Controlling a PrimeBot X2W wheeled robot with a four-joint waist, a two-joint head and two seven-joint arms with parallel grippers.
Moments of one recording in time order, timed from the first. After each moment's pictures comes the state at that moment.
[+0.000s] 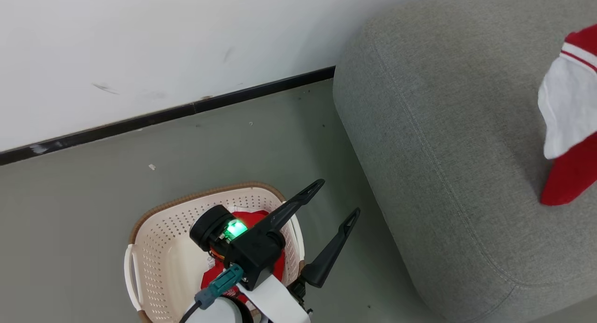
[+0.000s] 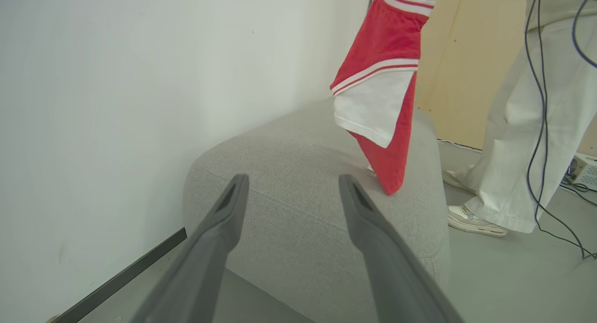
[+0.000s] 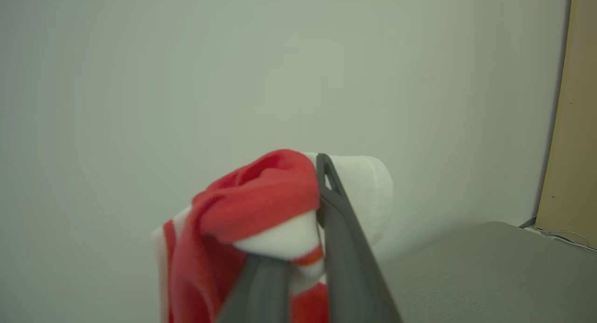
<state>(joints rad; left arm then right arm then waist) -0.31 0.13 -0.66 -0.16 -0.35 -0.03 -0.06 -1.07 -0.63 -0.05 0.57 0.50 0.13 -0.07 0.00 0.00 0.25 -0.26</state>
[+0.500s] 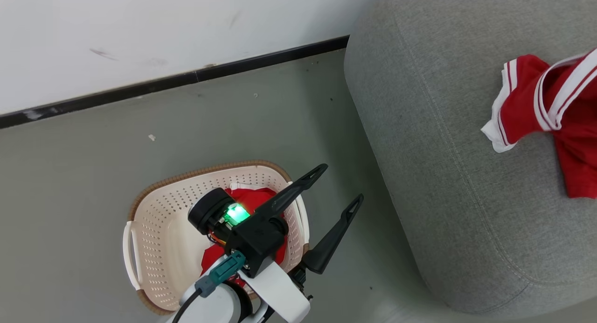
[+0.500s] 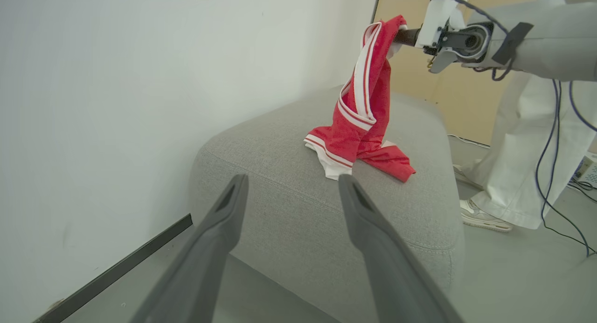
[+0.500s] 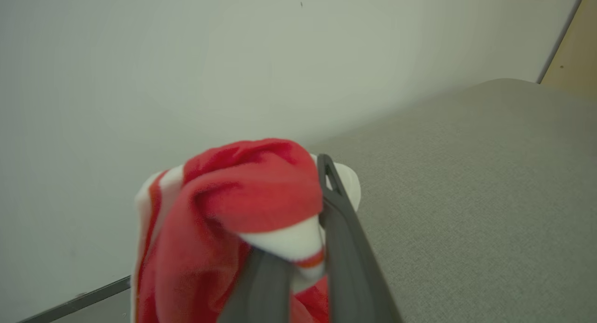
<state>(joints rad) -0.36 0.13 -0.66 -0.17 -0.33 -0.04 -0.03 -0.86 -0.52 -0.01 0.76 0.49 0.13 -0.15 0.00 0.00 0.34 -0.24</state>
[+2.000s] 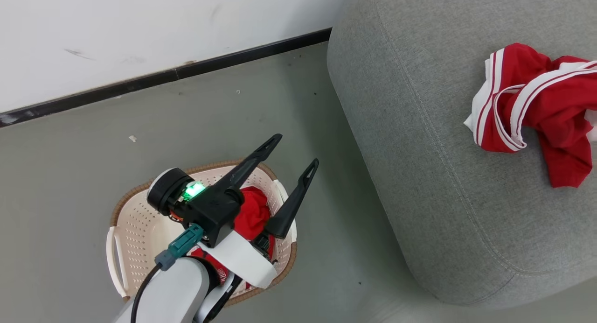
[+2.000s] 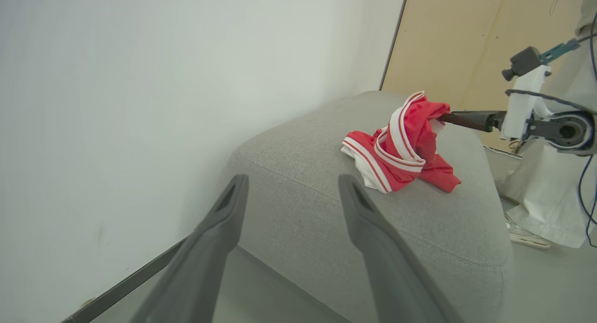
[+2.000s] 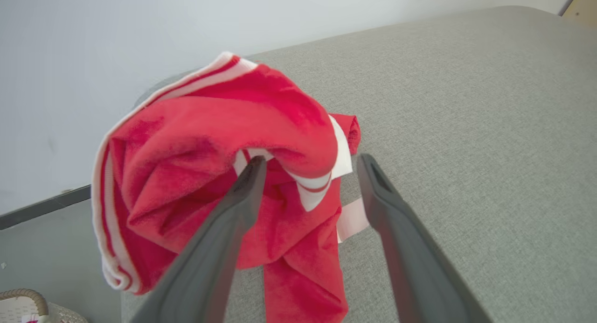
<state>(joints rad) -0.40 0.16 -0.56 -0.10 -0.34 -0.04 -0.09 -0.54 -0.48 0.08 0.70 0.53 0.13 -0.25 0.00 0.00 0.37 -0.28</state>
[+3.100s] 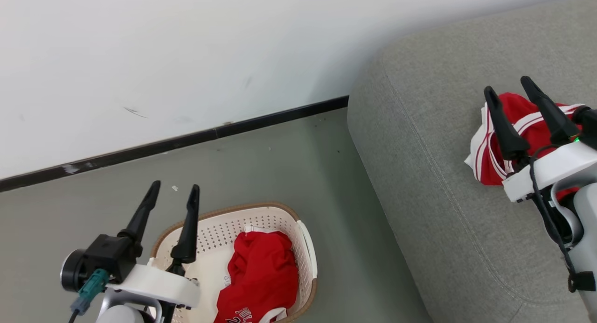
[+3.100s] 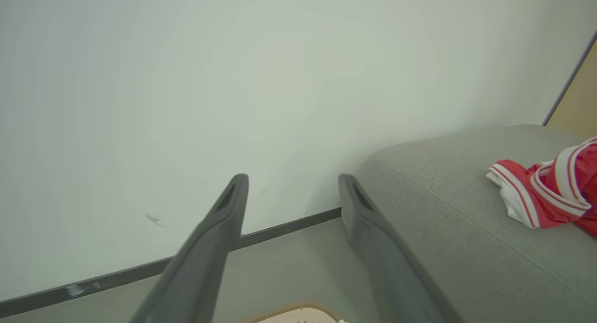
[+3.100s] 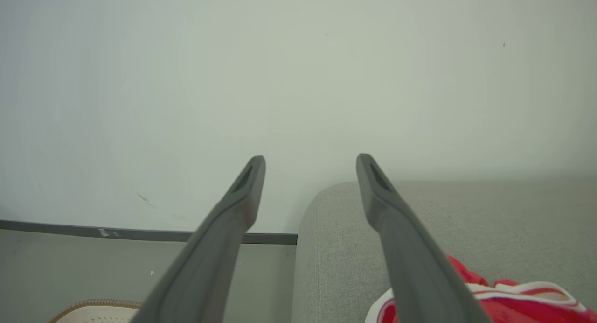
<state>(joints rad) -0.15 0.19 -0.30 0.02 -0.44 0.11 -0.23 -0.49 -0.35 0.22 0.31 0.38 0.13 -0.25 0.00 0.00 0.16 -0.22</state>
